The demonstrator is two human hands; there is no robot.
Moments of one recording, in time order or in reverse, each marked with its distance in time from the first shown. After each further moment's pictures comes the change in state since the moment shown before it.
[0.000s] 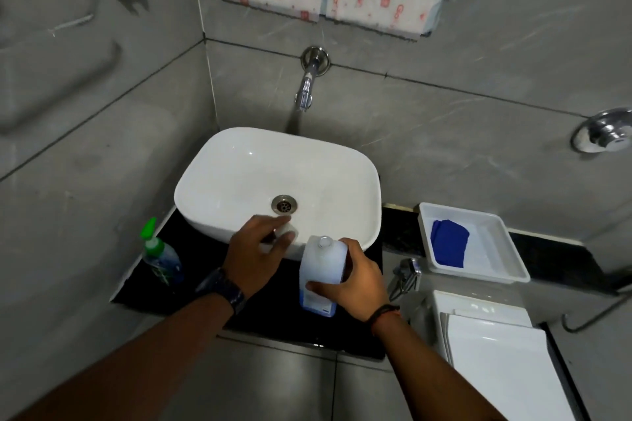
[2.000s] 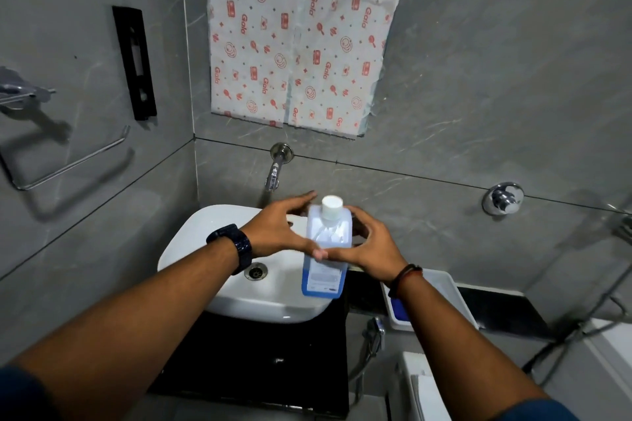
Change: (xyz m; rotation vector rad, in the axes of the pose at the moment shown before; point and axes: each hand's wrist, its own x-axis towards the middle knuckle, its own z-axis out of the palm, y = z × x) left_hand 0.096 0.173 -0.039 -0.188 -0.596 0.042; right_hand 0.017 -0.132 -0.163 0.215 0.047 -0.302
